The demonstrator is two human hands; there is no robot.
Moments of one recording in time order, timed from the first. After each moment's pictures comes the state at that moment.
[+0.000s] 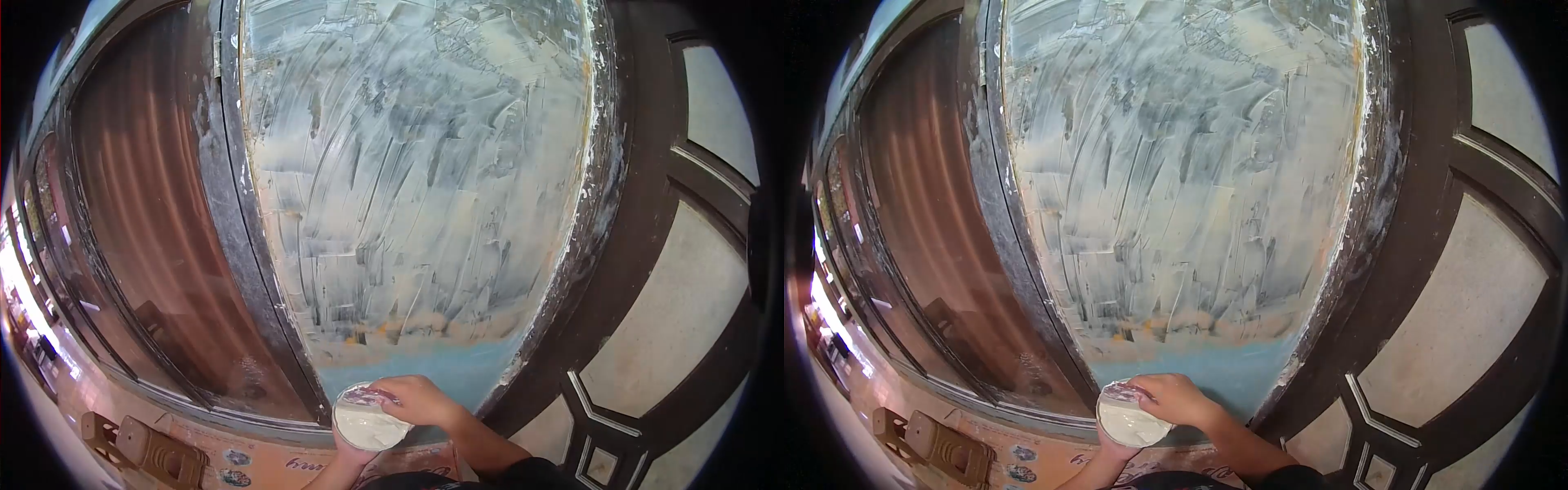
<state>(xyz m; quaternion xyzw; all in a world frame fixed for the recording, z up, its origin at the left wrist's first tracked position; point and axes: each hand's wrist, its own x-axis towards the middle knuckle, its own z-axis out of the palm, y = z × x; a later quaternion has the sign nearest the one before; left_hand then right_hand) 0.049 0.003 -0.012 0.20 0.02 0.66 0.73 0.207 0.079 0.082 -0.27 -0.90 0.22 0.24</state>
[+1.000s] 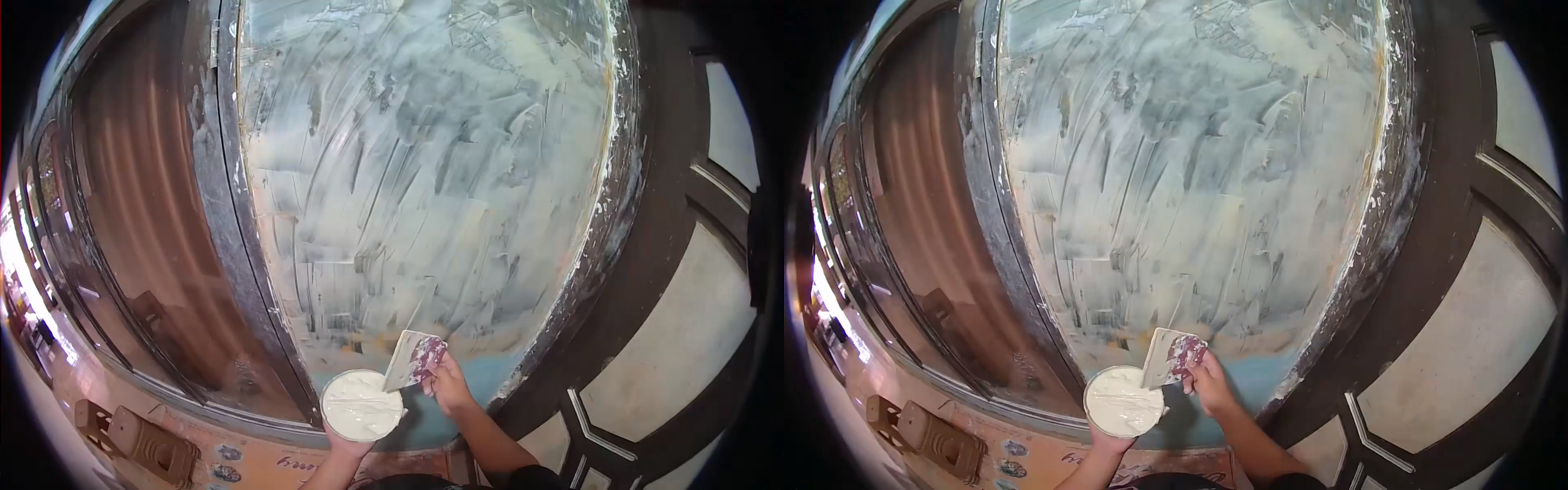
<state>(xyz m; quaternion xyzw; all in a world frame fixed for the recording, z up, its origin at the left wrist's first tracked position) 0.058 0.046 0.002 0.13 0.07 0.70 0.70 0.249 0.139 0.039 -0.27 -0.46 0.67 0.52</state>
